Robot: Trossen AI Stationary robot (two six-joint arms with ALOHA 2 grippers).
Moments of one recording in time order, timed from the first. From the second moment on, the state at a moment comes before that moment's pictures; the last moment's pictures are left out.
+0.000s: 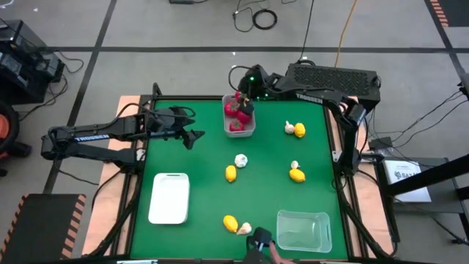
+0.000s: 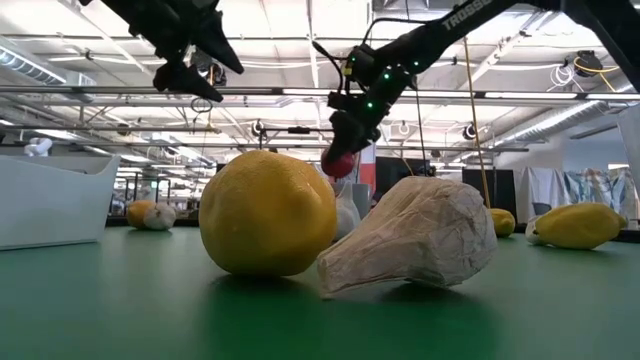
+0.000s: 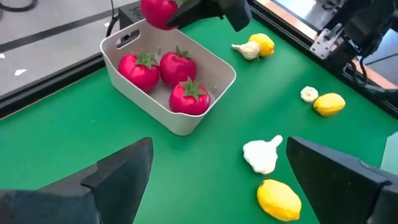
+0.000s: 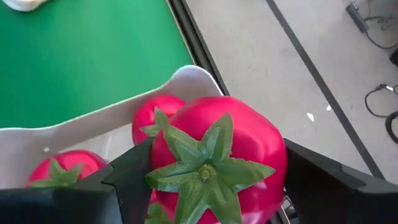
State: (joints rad) left arm 0.21 0.96 0.83 -0.45 -0.19 -0.49; right arm -0.59 1.94 1.58 -0.42 -0.01 -0.25
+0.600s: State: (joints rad) left arm 0.21 0.96 0.83 -0.39 -0.22 -0.52; right arm -0.61 1.93 1.58 -0.42 -0.05 -0.27
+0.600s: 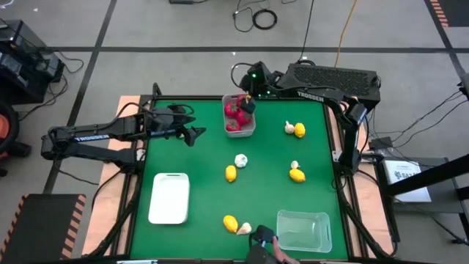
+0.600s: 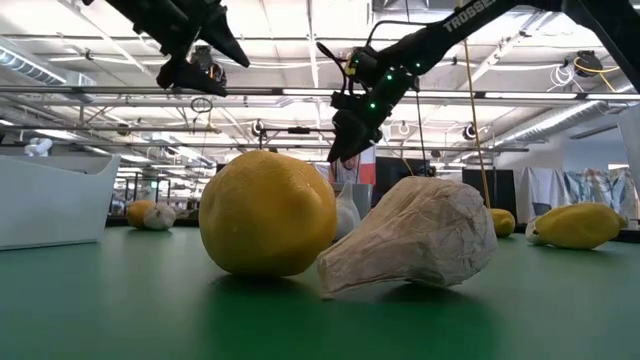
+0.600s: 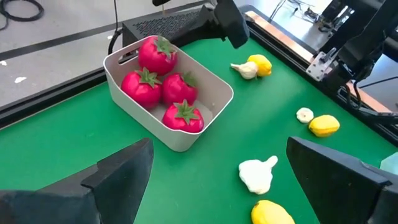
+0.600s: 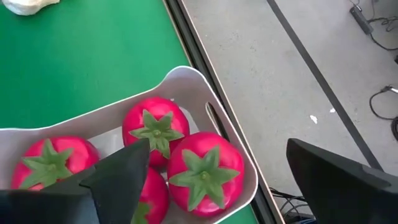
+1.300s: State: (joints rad) left arm 0.13 0.96 0.83 -0.43 -0.17 -0.47; right arm -0.55 1.86 1.58 -0.59 -0.06 0.03
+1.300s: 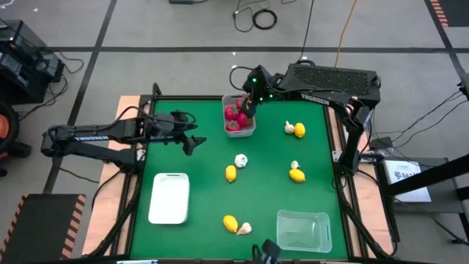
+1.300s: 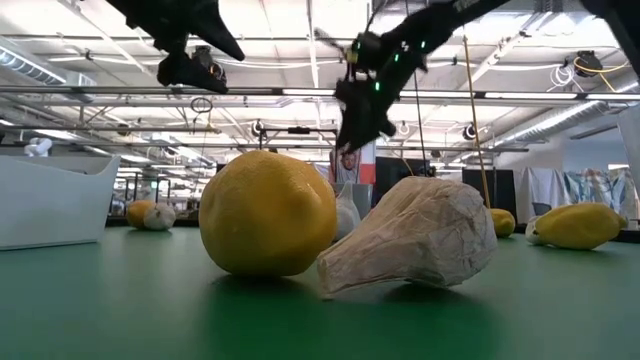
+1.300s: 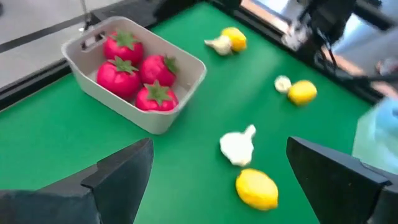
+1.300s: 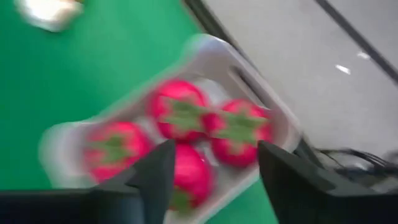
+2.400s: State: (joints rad) left arm -0.10 1.23 0.75 0.05 0.00 0.00; right arm 0.33 1.67 1.58 -0.88 0.12 0.82
